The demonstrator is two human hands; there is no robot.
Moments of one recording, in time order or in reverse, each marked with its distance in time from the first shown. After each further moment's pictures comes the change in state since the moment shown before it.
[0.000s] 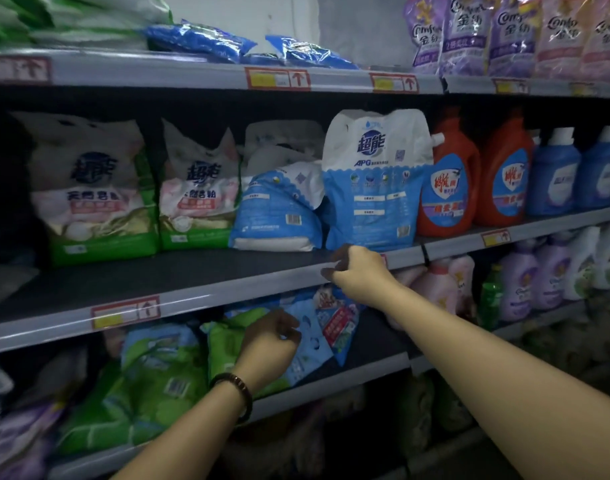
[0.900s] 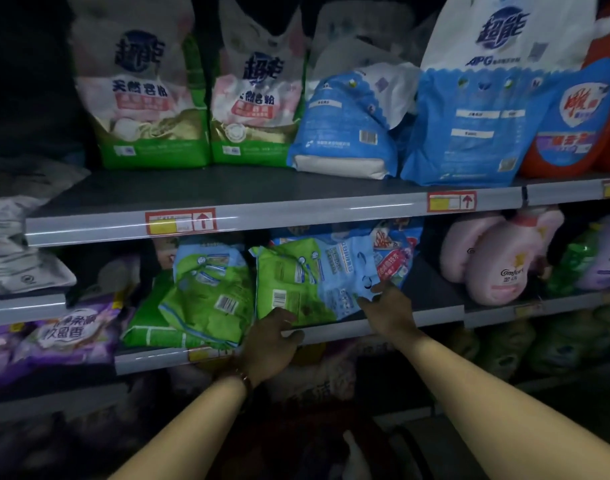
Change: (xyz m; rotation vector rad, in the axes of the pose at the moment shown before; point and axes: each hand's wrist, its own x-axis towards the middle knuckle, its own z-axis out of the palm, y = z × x) left_hand -0.033 -0.175 -0.001 0.071 -0.080 -0.204; right_hand -0.028 0.095 0.205 0.108 -0.087 0.308
